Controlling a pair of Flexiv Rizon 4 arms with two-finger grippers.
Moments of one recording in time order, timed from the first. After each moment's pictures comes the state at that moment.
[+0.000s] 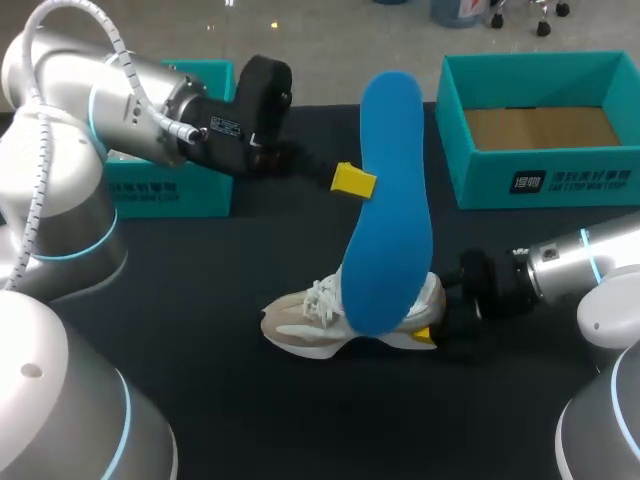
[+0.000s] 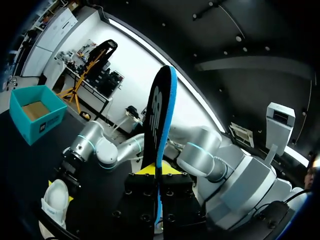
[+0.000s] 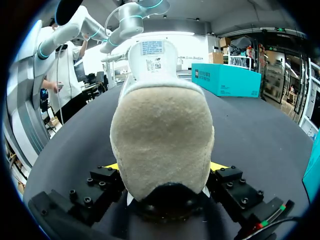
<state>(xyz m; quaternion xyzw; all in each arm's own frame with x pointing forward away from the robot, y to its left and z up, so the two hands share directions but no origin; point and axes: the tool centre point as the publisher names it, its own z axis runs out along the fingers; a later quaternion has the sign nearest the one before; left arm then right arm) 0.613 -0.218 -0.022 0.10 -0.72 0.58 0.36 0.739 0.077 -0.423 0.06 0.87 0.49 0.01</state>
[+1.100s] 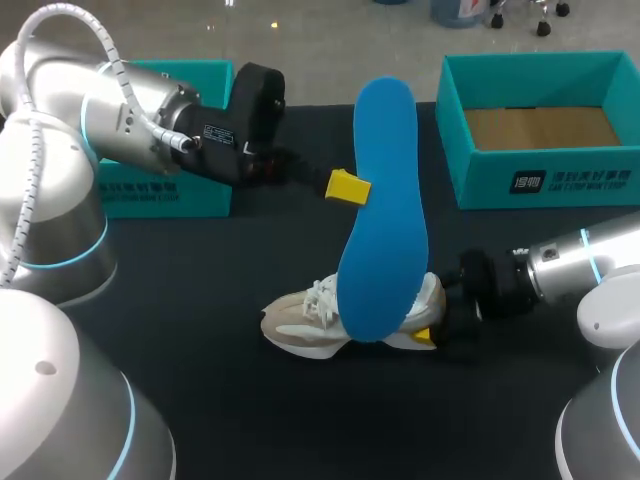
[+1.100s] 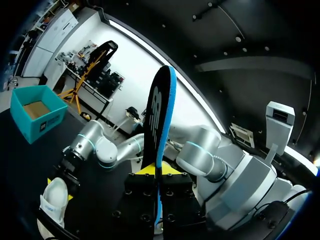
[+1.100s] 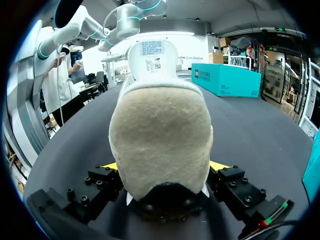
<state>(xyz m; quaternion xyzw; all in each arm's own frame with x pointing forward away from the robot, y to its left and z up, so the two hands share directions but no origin) 0.608 -0.213 -0.024 0.10 -0.72 0.58 0.36 0.740 0.075 -0.425 0.06 0.87 0.48 0.01</state>
